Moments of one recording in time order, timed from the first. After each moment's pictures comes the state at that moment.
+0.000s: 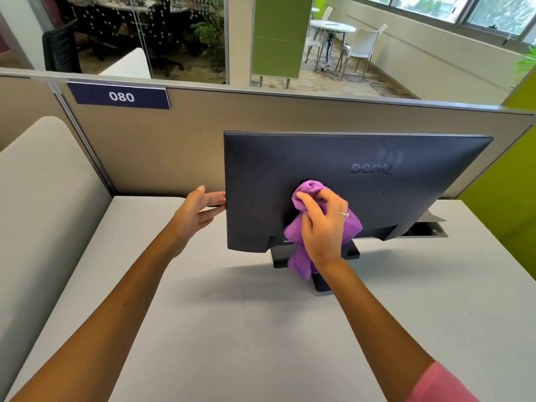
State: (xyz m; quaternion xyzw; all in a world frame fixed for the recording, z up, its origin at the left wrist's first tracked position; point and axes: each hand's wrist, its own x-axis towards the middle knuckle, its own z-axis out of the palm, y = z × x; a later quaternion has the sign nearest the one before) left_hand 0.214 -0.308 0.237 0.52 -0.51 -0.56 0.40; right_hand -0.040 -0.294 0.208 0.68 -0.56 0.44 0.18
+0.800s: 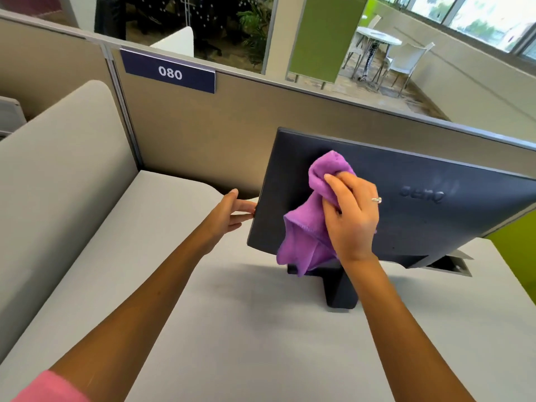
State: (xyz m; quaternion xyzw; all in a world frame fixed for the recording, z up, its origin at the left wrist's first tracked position) left_hand 0.211 -0.316 0.203 0.54 -0.44 -0.59 0.41; right_hand -0.011 -0.314 0.260 0.73 -0.41 0.51 0.19
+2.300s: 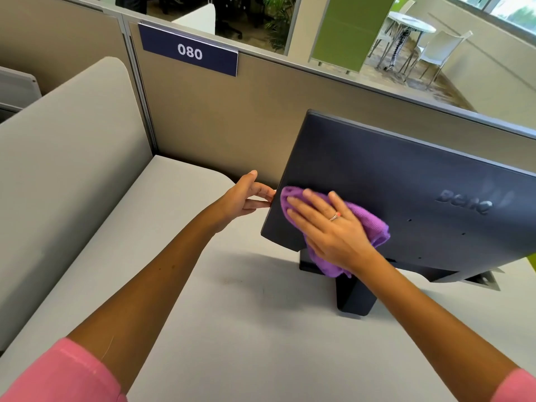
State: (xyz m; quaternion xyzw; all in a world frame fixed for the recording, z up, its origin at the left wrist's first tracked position) left_hand 0.223 -0.348 0.203 0.54 -0.50 -0.58 0.35; right_hand -0.011 -0.344 0.204 0.90 -0.23 0.11 0.36
